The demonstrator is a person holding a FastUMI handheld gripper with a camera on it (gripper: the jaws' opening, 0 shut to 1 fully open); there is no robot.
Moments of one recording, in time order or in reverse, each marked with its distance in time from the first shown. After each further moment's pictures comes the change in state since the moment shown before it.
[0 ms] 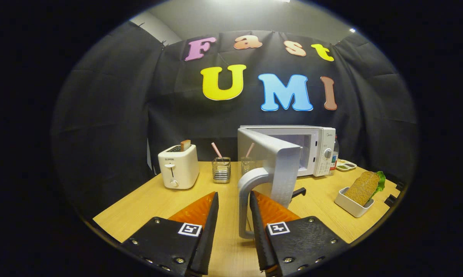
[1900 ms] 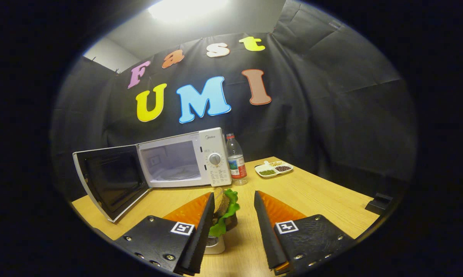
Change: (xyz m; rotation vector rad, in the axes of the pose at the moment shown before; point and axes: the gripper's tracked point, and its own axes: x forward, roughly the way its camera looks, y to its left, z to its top) arm -0.018 -0.442 -0.048 0.191 -0.081 -0.147
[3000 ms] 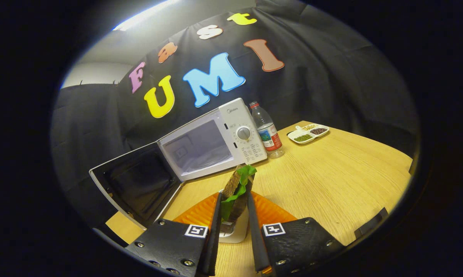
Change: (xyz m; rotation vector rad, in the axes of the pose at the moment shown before) arm 0.023 0.076 -0.039 0.189 0.201 0.240
